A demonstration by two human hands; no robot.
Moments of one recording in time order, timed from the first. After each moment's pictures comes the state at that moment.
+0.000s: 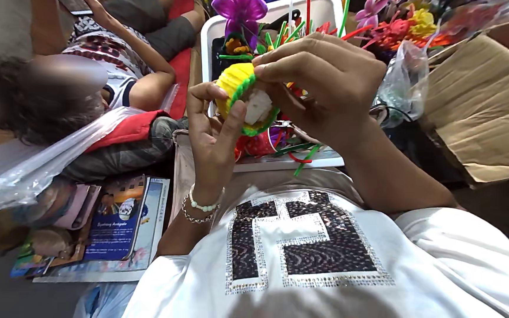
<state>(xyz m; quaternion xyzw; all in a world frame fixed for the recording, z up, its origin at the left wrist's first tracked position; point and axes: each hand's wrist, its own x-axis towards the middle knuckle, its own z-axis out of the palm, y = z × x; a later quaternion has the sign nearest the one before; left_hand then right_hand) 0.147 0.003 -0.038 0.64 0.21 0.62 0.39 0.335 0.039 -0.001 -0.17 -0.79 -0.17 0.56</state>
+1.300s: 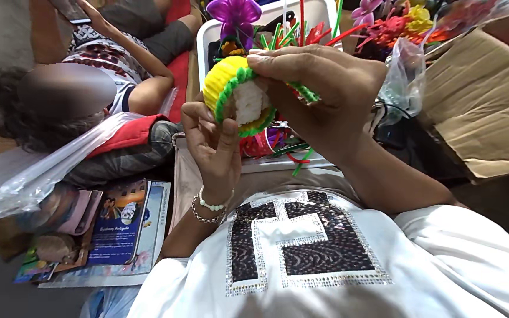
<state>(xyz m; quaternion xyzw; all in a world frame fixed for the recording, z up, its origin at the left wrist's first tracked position) 0.161 0.012 -0.052 0.58 0.09 0.70 0.40 0.329 0.027 -0.004 -0.19 -0.75 -0.09 0.63</state>
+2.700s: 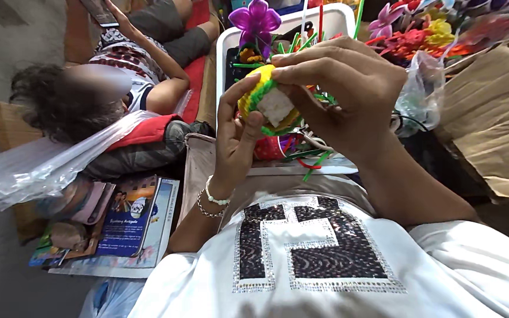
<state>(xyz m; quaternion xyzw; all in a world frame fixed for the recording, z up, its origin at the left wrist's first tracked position) 0.151 0.018 -0.044 0.70 0.15 0.60 0.37 0.340 0.032 0.002 -0.20 -0.79 -0.13 0.57</state>
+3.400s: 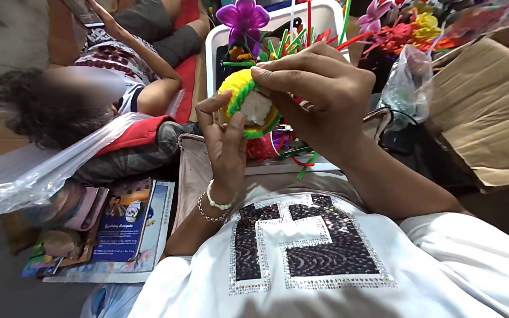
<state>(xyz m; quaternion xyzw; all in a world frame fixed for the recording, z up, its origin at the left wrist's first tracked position) 0.162 0.014 -0.054 0.60 0.14 0.67 0.41 0.329 0.032 -0.008 -0.24 -0.77 -0.12 0.58</state>
